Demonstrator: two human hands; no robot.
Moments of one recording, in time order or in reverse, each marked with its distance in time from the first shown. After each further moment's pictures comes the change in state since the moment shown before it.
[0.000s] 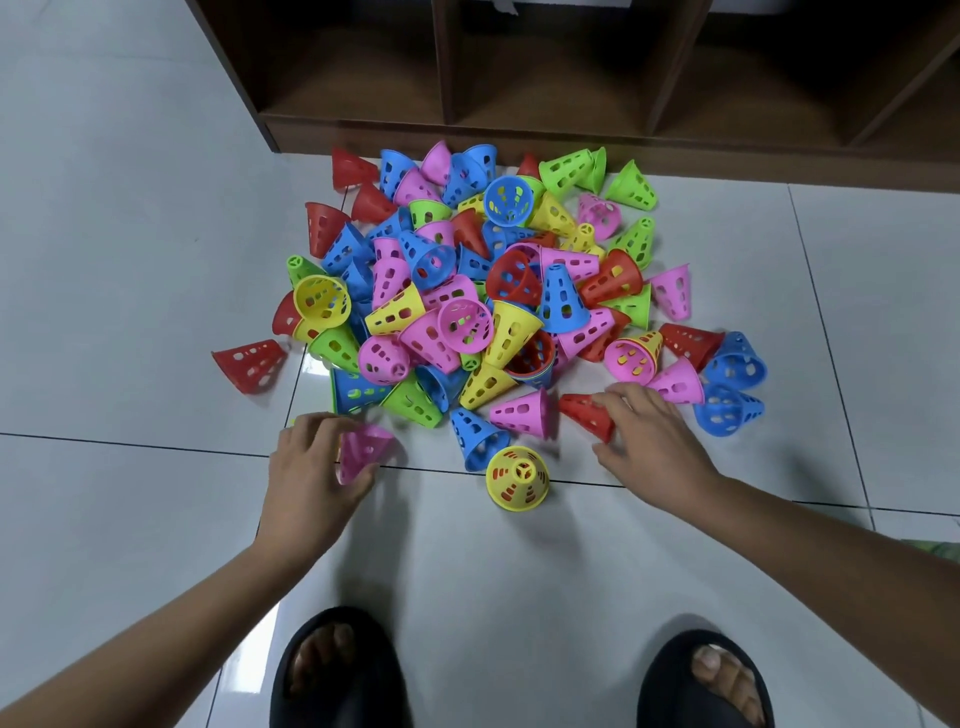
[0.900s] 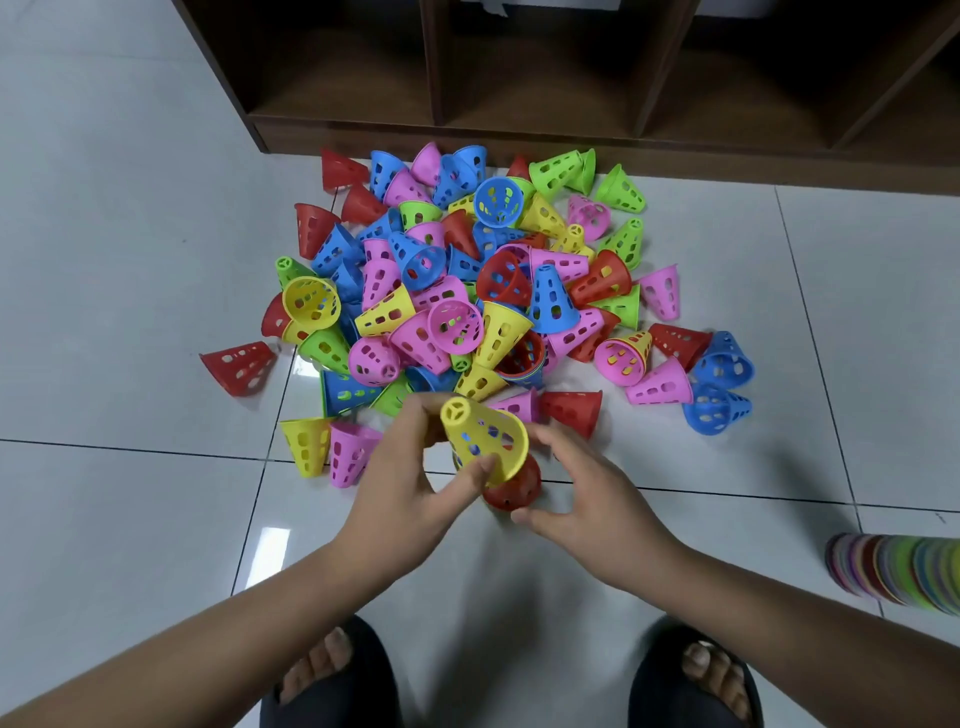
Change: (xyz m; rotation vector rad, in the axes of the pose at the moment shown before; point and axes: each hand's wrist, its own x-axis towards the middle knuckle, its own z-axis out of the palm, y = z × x) left_hand -0.012 0.145 -0.028 -0.710 -0.127 0.172; right_hand -0.058 -0.104 -0.037 0.688 -0.041 -0.011
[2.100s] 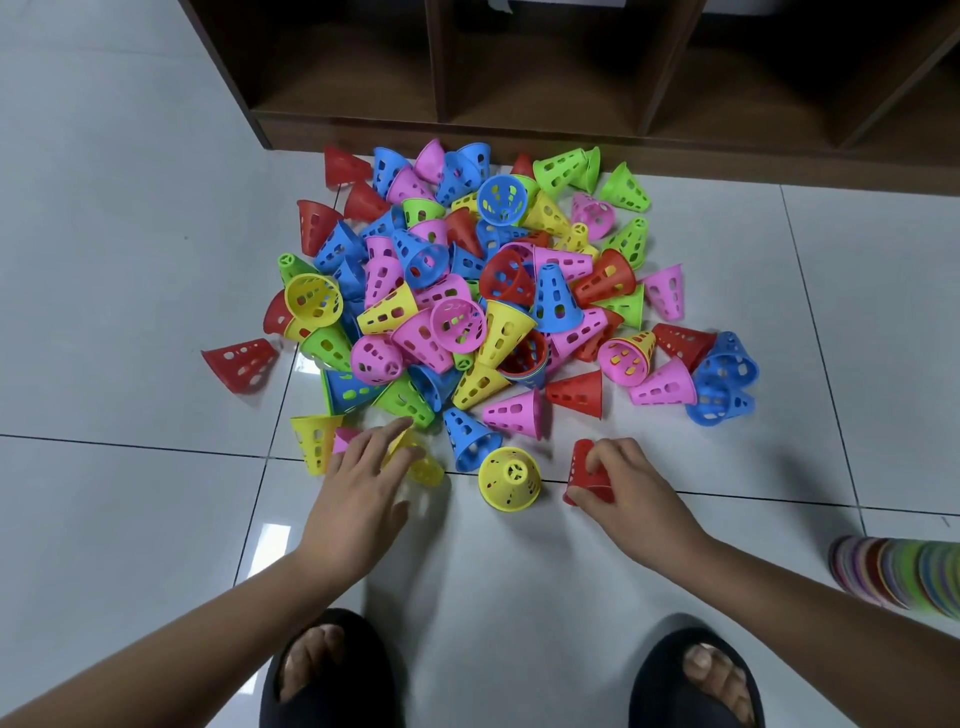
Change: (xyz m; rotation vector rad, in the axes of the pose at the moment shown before) left_hand -0.020 -0.116 -0.031 0.921 -0.268 0.015; right_hand 0.004 0.086 -0.008 -0.318 0.025 0.229
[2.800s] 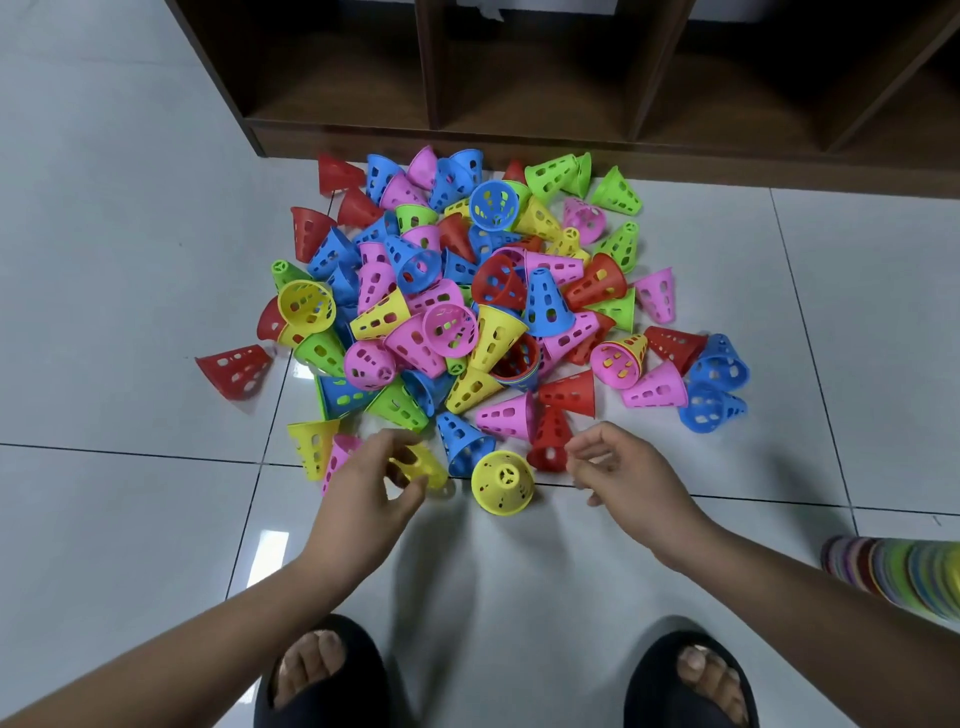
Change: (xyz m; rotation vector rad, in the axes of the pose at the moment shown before) left_hand 0.005 0.037 -0.026 -0.551 0.152 -0.259; right_hand 0.001 -0.037 -0.027 0.577 0.011 0.194
